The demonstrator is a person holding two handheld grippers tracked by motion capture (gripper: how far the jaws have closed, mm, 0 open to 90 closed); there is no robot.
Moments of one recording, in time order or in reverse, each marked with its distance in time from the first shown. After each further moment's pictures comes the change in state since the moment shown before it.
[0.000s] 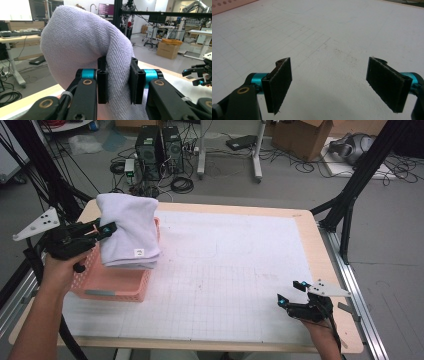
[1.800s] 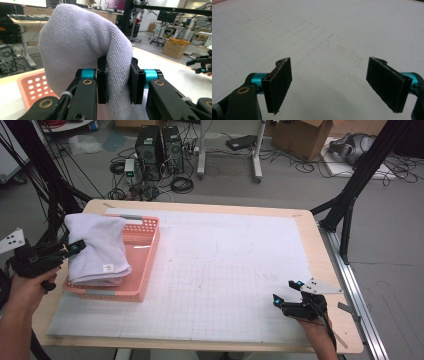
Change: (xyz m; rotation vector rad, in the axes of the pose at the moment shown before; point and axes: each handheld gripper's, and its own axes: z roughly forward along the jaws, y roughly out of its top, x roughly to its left) left arm 0.039 -0.049 -0.069 0.050 0.042 -0.079; right arm 0.004 0.000 0.013 0.046 0.002 -0.021
